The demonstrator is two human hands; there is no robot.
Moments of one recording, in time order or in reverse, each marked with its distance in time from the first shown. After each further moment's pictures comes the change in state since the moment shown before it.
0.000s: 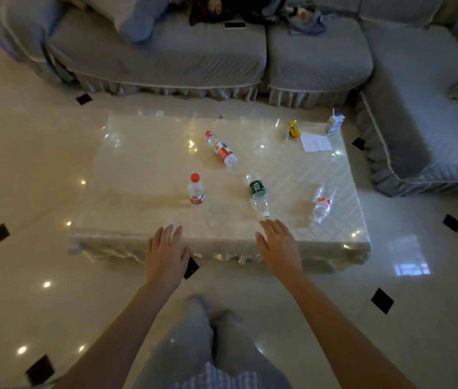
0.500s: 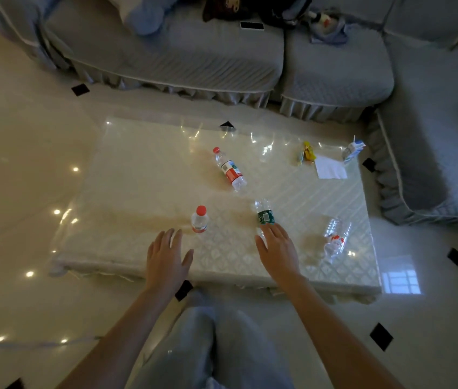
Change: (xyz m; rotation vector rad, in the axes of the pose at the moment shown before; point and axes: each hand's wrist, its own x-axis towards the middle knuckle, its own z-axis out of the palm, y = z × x) left_hand 0.144 -0.025 0.001 -0.131 0.023 -0.066; right_hand 0.157 -0.023 0.008 -0.008 -0.017 -0.031
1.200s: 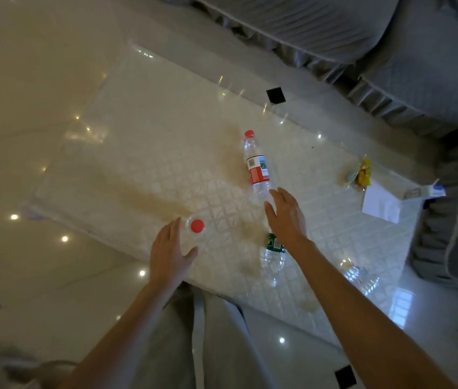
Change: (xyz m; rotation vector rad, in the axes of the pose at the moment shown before) left_hand 0.124 0.016 0.097 -0.341 -0.006 -0.400; right_hand 0.258 0.047 0.060 -0.071 -0.278 -0.141
